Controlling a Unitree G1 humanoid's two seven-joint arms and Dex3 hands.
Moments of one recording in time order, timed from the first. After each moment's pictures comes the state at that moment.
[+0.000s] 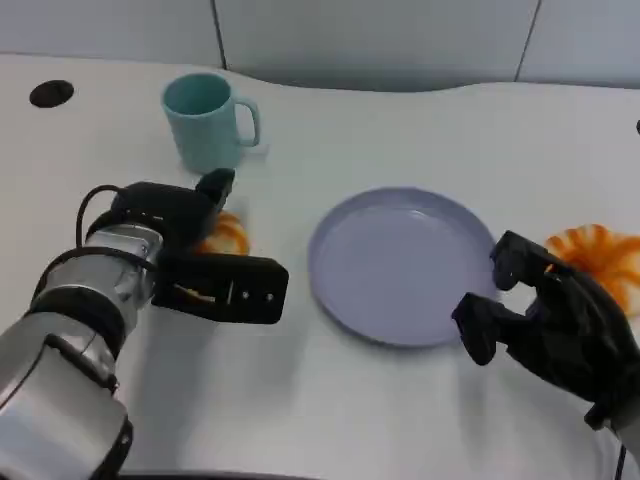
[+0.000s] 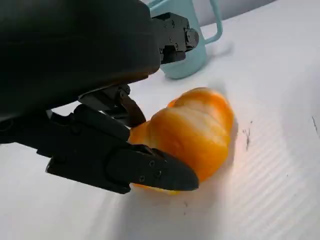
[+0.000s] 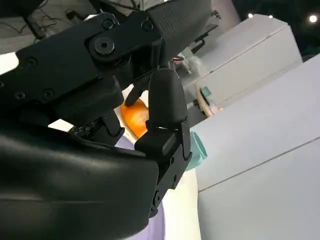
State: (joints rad) left arm -1.00 0.20 -0.63 1.39 0.84 -0.16 0.13; right arm -0.20 -0.05 -0.16 0.26 0.56 0.25 0.69
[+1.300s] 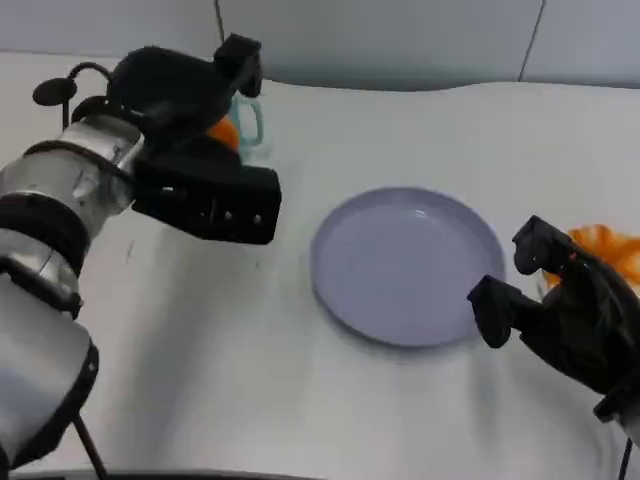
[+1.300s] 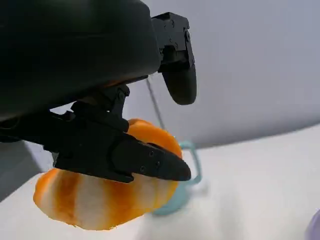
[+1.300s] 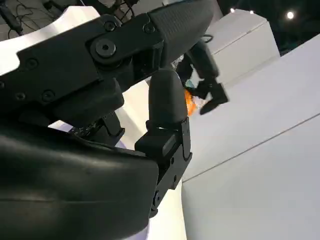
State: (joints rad) left arm -1.19 0.30 -0.60 1.32 0.81 -0.47 0.30; right arm -0.20 -0.04 -0.19 0.24 0.59 0.23 0.66
